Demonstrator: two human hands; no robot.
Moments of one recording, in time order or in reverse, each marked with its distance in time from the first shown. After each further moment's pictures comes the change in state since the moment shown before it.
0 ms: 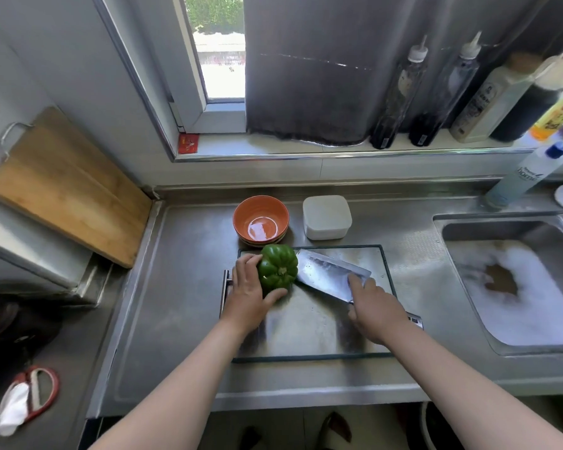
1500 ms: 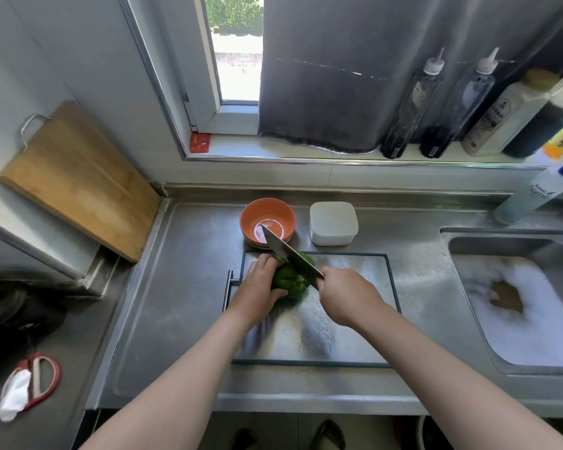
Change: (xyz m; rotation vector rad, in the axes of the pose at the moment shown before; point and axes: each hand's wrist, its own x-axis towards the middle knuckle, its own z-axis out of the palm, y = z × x) left_hand 0.020 0.009 -0.002 -0.047 -0.133 0.086; right_hand -0.012 -0.073 -0.090 0.215 -0.005 -0.007
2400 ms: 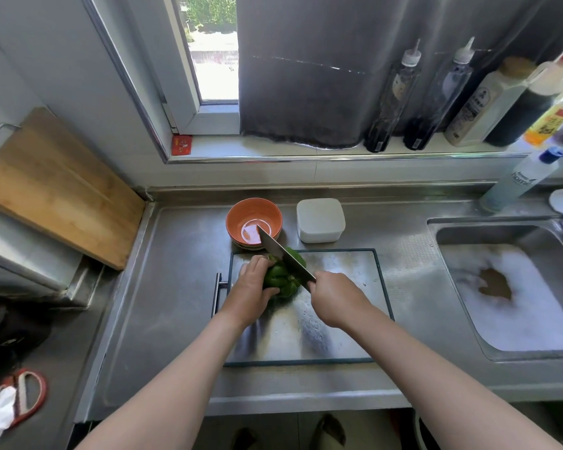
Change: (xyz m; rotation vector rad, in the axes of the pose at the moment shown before) left_hand 0.007 -0.001 0.010 0.008 -0.032 0.006; right_hand 0.004 0.016 0.014 0.166 -0.049 0.072
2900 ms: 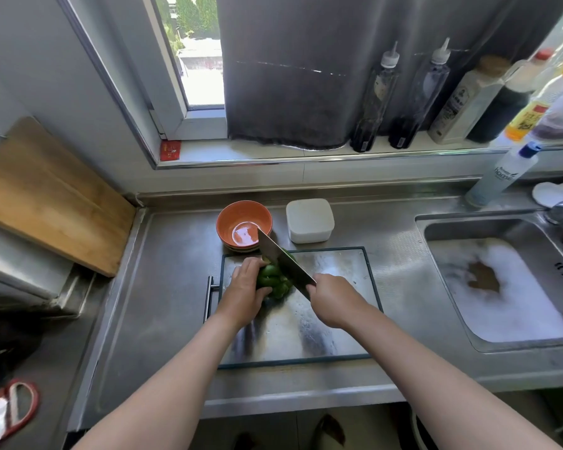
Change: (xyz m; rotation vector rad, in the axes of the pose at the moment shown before) left_hand -0.002 0.007 0.003 0.021 0.020 -0.013; right_hand -0.003 0.021 0.001 0.104 -0.022 0.004
